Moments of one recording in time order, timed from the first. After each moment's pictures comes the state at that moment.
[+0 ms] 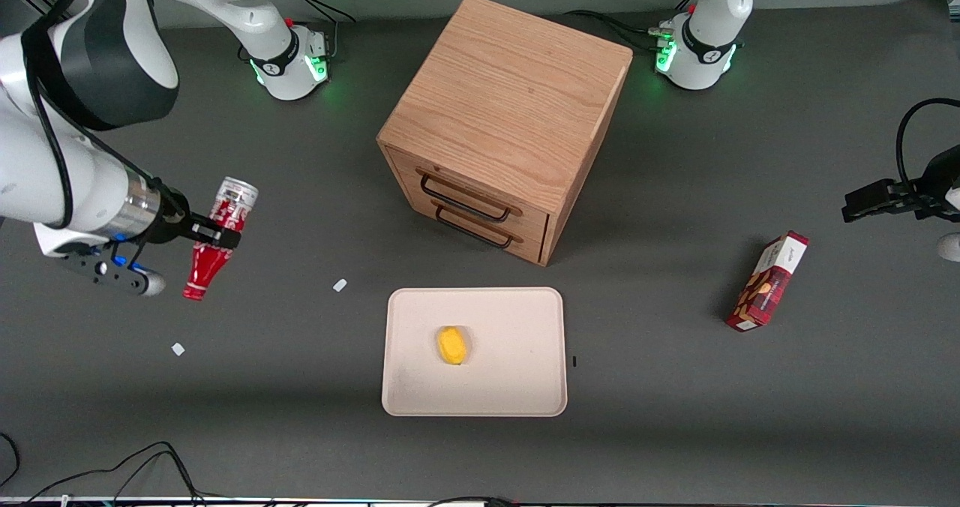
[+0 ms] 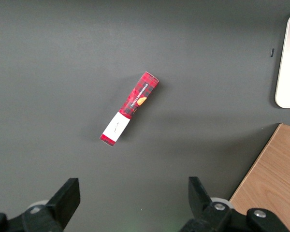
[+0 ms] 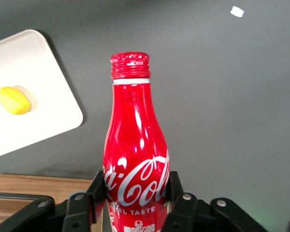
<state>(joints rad) 0.07 0.35 0.15 -1.31 0.00 1.51 0.59</state>
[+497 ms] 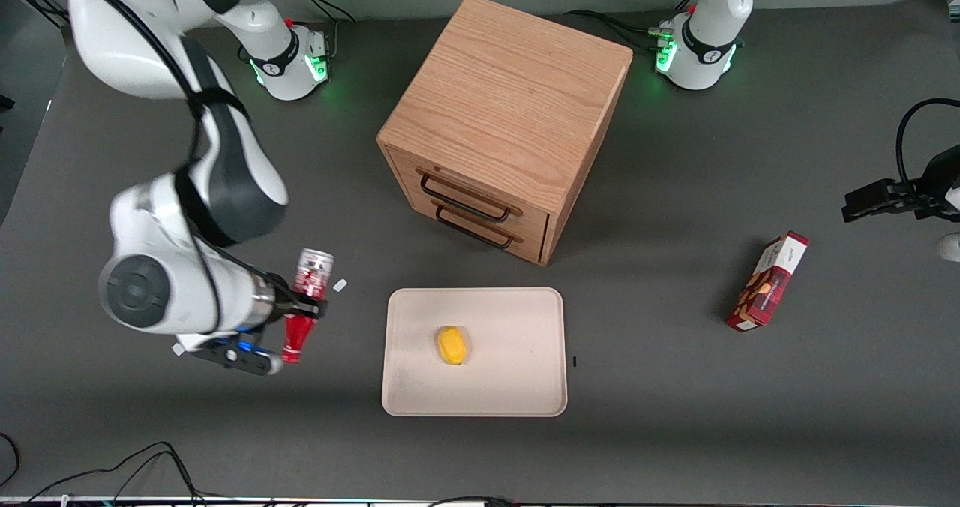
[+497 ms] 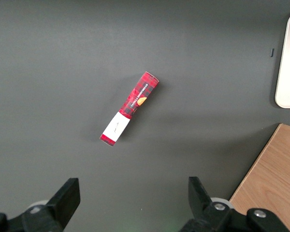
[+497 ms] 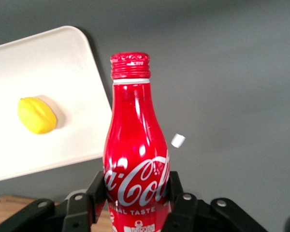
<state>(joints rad) 0.22 0.77 0.13 -0.98 0.00 1.60 0.59</state>
